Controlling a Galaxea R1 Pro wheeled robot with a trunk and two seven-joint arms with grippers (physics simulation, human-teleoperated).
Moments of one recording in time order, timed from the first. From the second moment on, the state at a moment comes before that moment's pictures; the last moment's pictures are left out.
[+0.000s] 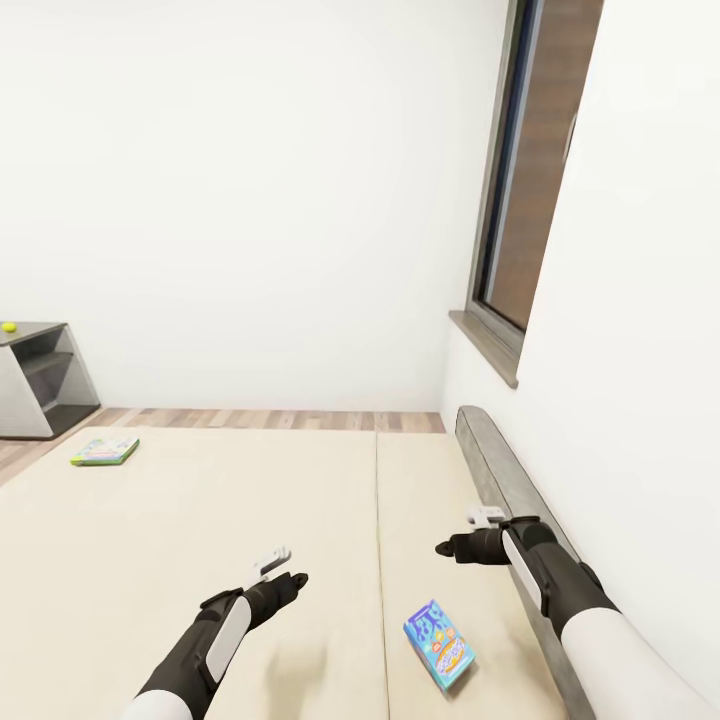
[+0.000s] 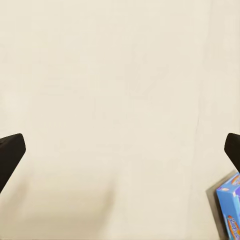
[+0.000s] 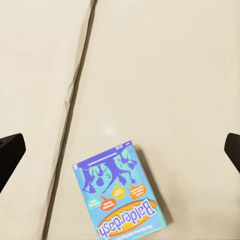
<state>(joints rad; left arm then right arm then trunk) -0.49 -0.10 0.09 -0.66 0.39 0.42 -0.01 -0.67 -0.08 0.04 -0.73 0.00 0.75 0.36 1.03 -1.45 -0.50</state>
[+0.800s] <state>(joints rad) -0.49 -0.10 0.09 -0.66 0.39 0.42 -0.01 -0.67 -0.08 0.04 -0.73 0.00 0.77 0.36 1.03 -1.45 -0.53</state>
